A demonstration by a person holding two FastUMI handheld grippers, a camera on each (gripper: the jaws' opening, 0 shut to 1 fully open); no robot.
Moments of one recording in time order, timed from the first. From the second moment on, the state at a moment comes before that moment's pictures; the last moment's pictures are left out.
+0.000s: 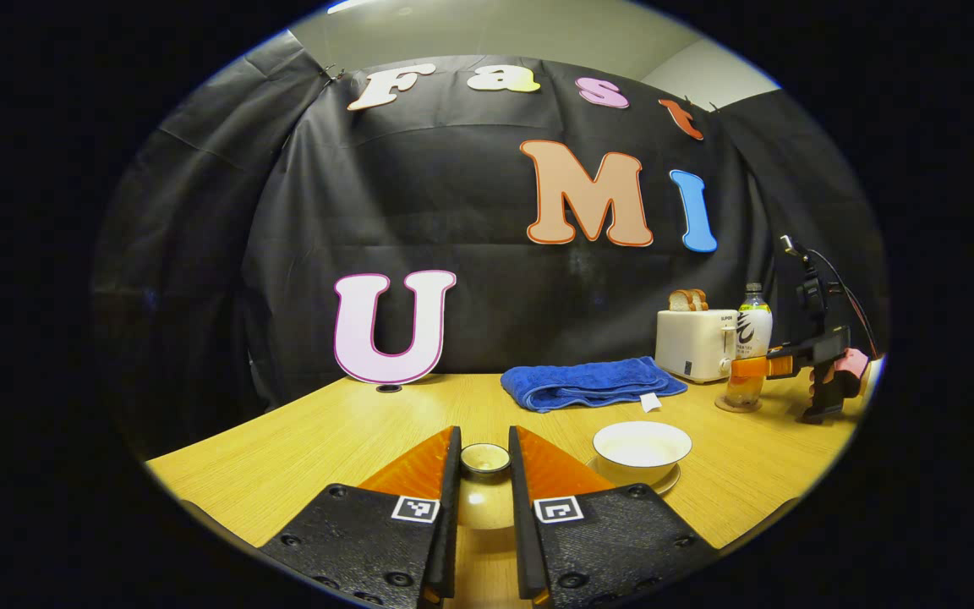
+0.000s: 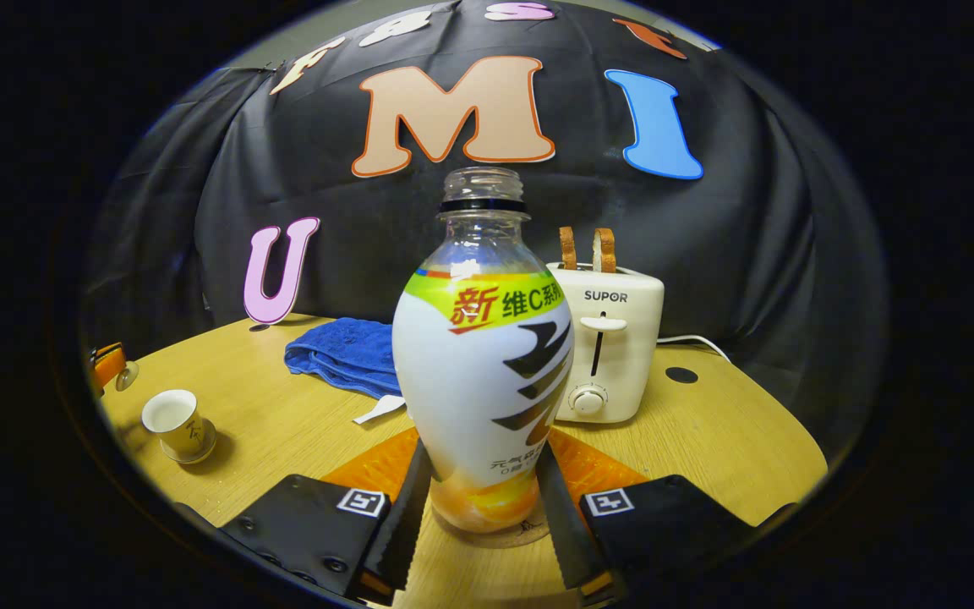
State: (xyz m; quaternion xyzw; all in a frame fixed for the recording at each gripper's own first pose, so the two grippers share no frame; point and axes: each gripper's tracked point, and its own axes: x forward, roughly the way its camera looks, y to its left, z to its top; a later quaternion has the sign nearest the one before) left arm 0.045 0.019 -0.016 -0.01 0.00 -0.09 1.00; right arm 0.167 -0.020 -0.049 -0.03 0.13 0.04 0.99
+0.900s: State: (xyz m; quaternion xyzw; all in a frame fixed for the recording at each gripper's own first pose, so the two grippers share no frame) left arm 0.044 0.020 -0.016 -0.01 0.00 -0.09 1.00; right arm 0.158 -0.021 -0.055 -0.01 0.13 0.05 0.99
